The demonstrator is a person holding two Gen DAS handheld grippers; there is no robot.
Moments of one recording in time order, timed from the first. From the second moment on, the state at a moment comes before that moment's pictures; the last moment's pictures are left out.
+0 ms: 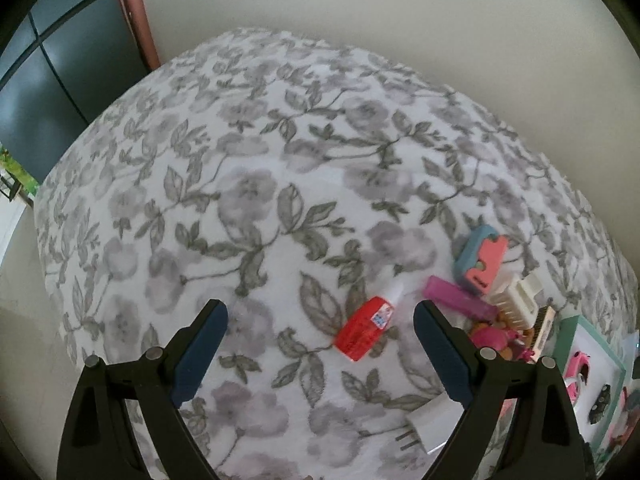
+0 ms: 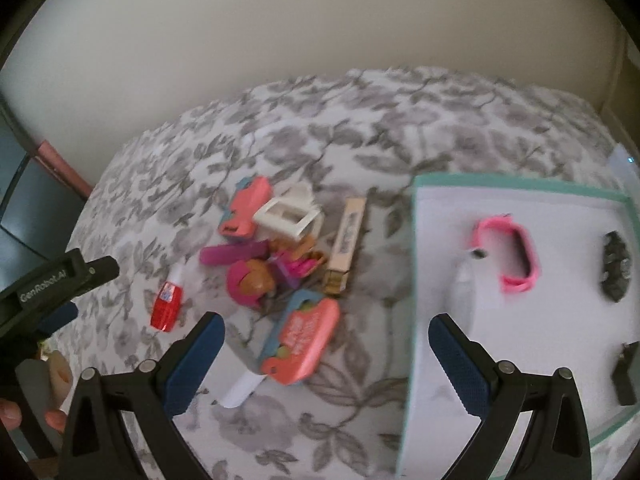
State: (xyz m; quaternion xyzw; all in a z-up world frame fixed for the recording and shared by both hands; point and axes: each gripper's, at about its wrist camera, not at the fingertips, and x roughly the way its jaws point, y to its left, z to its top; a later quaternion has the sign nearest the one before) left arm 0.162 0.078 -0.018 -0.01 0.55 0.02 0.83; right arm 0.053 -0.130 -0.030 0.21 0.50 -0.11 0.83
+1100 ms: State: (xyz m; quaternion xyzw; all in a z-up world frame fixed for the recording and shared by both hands) left arm 0.194 0.045 -0.096 0.05 0.61 -0.01 0.79; right arm 0.086 -0.099 -0.086 0.12 0.57 -0.14 0.80
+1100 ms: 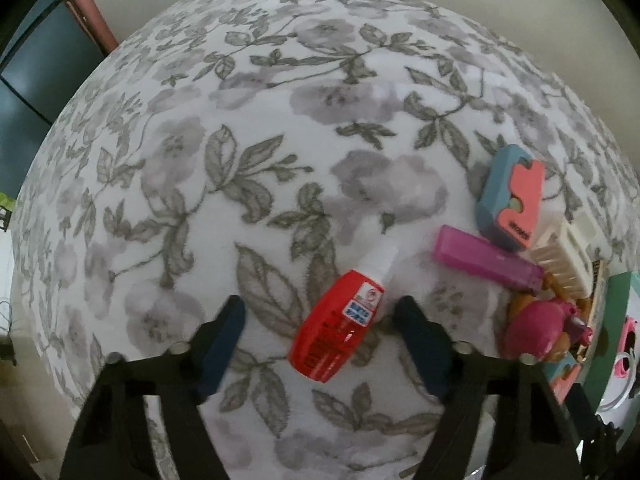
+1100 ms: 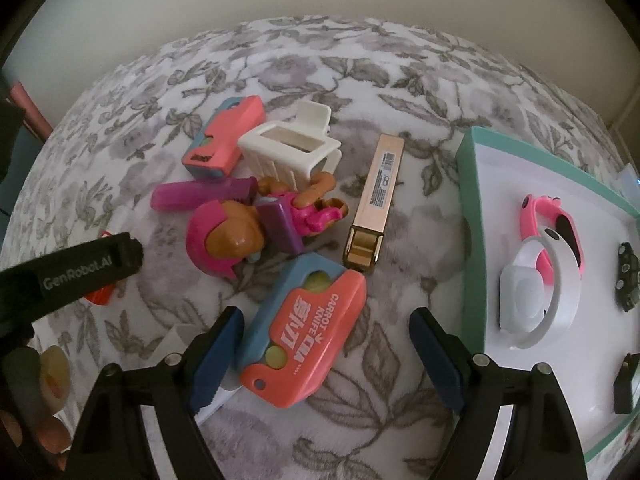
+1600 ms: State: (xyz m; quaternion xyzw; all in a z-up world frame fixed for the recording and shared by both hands) left arm 0.183 0.011 -0.094 0.08 0.60 -0.02 0.79; right arm 0.074 -0.113 -0.080 0.12 0.56 -0.15 0.81
